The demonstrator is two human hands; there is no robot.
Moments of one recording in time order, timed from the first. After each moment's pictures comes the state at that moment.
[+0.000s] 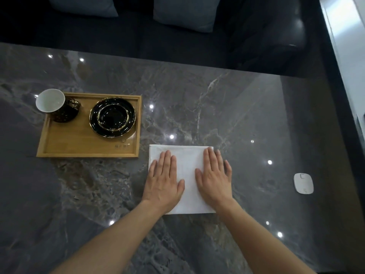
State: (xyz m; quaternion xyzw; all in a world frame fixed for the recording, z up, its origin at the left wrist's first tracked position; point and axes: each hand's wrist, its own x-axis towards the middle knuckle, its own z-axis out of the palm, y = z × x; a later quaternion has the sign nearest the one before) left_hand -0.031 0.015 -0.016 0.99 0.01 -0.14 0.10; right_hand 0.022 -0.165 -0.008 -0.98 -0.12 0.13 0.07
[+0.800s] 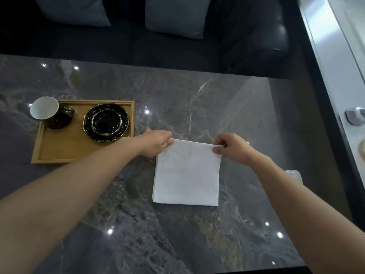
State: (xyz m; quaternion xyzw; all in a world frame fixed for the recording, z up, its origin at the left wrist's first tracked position) left_hand 0.122 0.085 0.023 0.92 -0.14 -0.31 0.21; right_hand 0.153 -0.229 0.061 -0.91 -0.10 0.30 0.26
